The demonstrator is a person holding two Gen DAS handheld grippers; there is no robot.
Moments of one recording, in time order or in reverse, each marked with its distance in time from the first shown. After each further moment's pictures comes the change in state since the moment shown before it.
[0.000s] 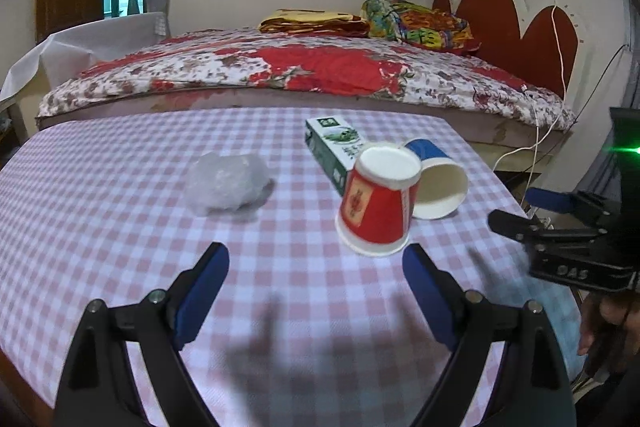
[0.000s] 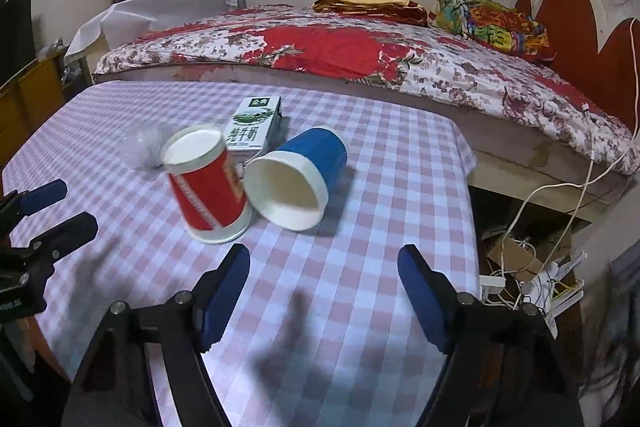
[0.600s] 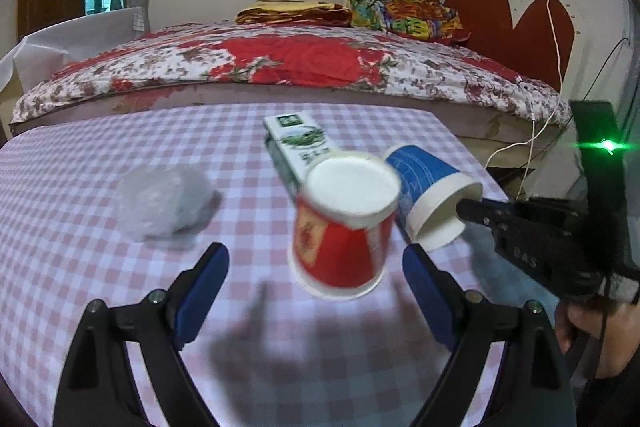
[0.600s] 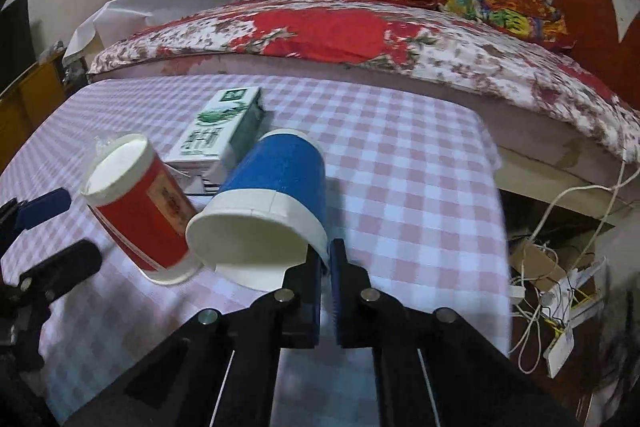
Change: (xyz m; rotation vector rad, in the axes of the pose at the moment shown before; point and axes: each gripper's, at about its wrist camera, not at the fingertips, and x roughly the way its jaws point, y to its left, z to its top) left arm 0.049 -0.034 0.017 0.018 0.029 -0.064; right arm 0.053 -0.027 0.012 0.025 0.029 0.049
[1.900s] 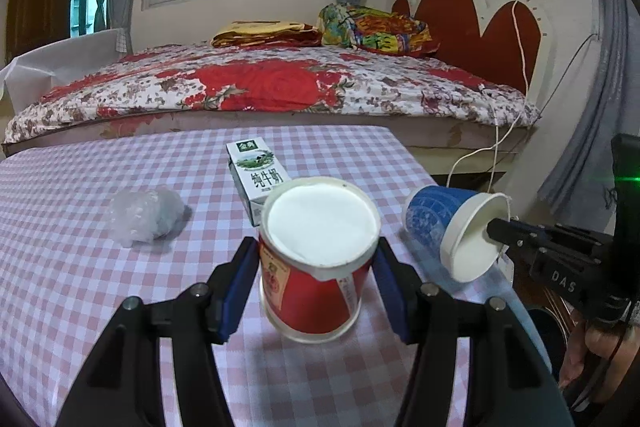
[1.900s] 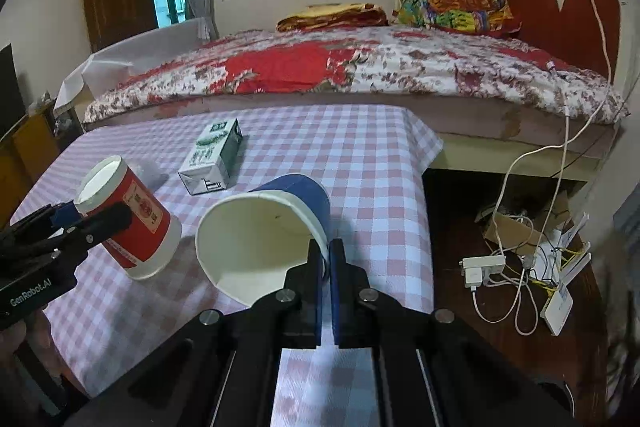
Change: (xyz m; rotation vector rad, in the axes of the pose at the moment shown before) left arm -0.054 -0.035 -0.002 0.044 -0.059 -0.056; right arm -0.103 -0.028 -0.045 0.142 -0.117 -0.040
